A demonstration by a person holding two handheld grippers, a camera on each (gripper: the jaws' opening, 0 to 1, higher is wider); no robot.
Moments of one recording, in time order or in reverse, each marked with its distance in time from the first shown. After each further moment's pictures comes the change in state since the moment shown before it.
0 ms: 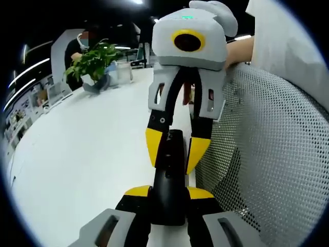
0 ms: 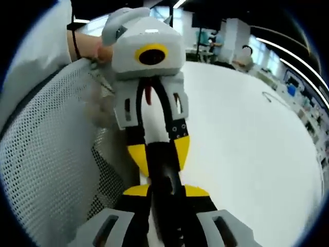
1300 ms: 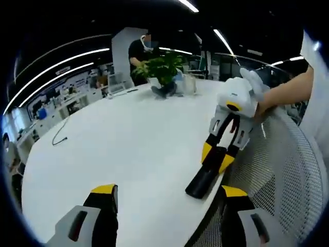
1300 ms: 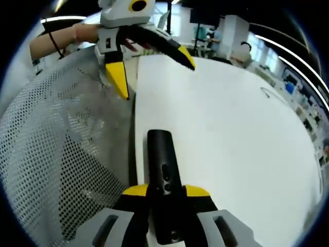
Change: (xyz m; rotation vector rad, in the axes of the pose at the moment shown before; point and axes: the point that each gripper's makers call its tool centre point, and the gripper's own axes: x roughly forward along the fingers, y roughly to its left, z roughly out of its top) left arm -0.124 0.034 -0.005 -0.292 -0.098 0.489; right arm 0.004 0.003 -0.008 0.000 0.031 -0.027
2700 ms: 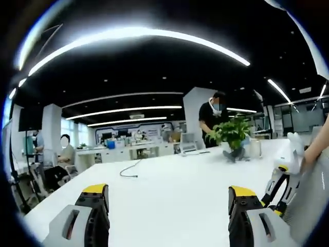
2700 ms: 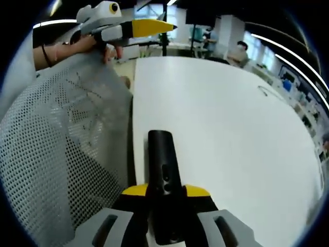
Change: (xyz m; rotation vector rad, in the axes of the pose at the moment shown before) left arm -0.068 0.072 0.051 -0.133 -0.519 0.582; right arm 0.003 -0.003 0.003 0.021 -0.008 -0.001
